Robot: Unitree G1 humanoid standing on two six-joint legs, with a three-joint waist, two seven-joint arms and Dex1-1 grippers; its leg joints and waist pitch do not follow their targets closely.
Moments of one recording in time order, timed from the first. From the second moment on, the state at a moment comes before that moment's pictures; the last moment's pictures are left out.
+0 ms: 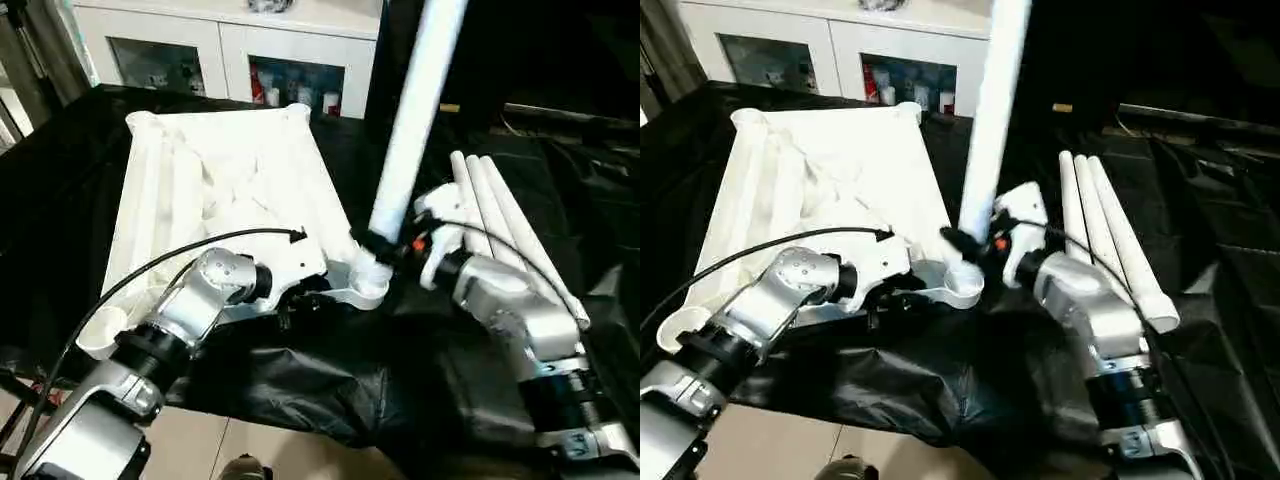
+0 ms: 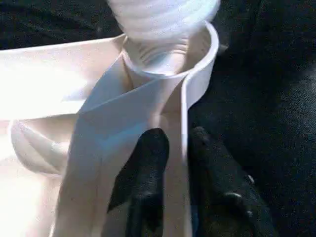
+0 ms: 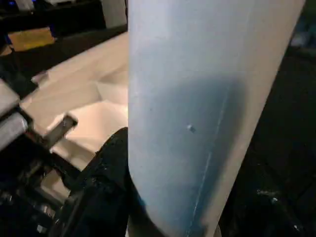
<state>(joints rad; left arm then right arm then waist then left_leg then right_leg) -0.66 0.38 -0.47 0.53 0.00 0.15 -0.96 -0.44 -0.25 0.11 0.20 0.35 0.39 0.60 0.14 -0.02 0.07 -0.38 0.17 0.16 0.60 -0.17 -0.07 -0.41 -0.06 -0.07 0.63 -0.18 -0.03</state>
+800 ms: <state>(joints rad) -0.67 0.36 -0.44 0.57 0.00 0.18 -1.01 -0.51 -0.21 0.12 0.39 0.29 0.30 0.64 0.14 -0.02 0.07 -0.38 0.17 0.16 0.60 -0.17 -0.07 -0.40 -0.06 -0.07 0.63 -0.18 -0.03</state>
